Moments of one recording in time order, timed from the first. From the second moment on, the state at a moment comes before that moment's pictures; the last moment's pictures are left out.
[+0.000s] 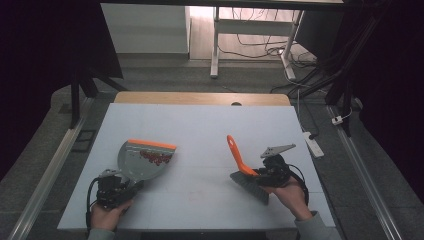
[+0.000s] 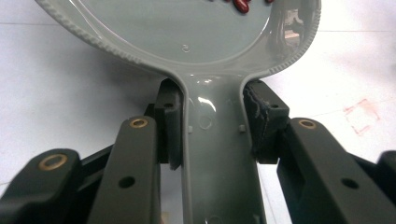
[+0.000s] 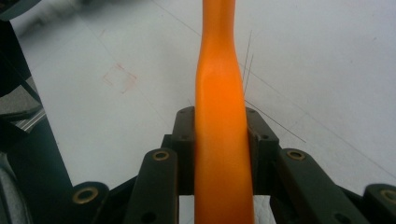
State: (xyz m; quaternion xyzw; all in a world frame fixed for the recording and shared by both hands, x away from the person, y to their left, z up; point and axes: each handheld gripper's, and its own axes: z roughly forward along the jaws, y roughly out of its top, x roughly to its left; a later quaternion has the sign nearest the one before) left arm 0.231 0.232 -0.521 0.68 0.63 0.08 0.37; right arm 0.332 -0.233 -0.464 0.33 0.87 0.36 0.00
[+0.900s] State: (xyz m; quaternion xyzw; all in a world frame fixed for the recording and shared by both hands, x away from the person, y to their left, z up) left arm 0.233 0.239 -0.529 0.66 0.65 0.07 0.36; right arm 0.360 -0.263 -0.492 0.39 0.85 0.34 0.00
